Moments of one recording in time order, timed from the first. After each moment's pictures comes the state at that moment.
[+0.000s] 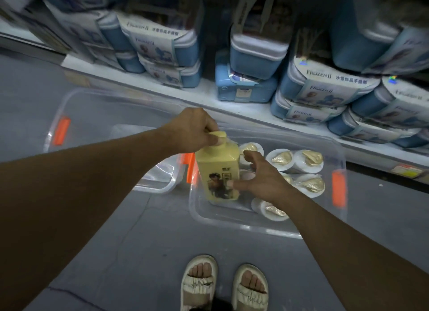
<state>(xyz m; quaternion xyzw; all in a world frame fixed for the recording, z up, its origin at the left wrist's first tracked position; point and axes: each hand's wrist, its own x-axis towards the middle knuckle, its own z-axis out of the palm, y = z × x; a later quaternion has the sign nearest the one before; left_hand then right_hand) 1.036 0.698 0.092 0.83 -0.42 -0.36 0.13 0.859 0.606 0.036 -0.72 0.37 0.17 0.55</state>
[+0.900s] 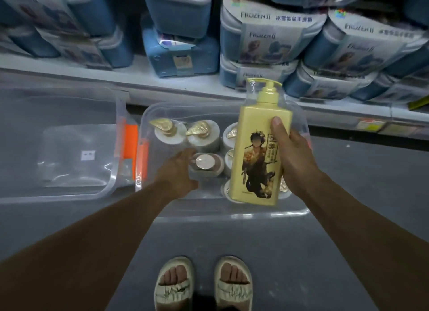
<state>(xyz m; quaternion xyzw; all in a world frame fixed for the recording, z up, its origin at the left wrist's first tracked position) 0.926 0.697 -0.058 0.84 -0.34 -0.41 0.13 0.769 0.537 -0.001 -0.53 0.54 -0.11 0.64</state>
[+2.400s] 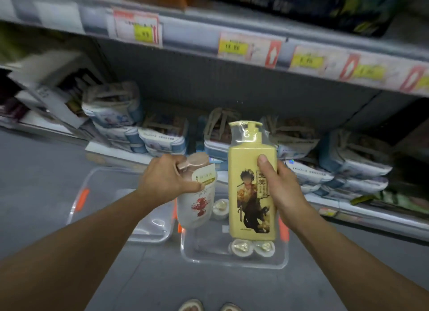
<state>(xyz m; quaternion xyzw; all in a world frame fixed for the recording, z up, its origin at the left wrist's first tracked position) 1.010 0.718 0.296 0.88 -0.28 -0.27 0.25 0.837 0.565 0.295 -0.62 0.46 -0.12 0.62</state>
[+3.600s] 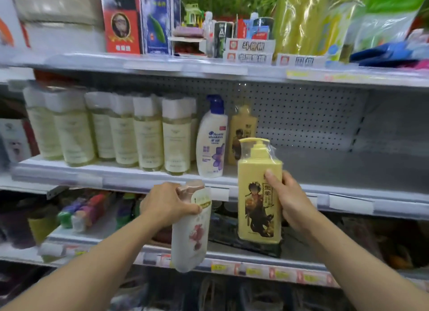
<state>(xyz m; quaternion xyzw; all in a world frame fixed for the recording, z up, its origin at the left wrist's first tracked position) 1.073 0.711 0.794 0.89 -0.34 -0.06 0.29 0.883 0.551 0.805 -0.65 0.31 -0.34 0.60</state>
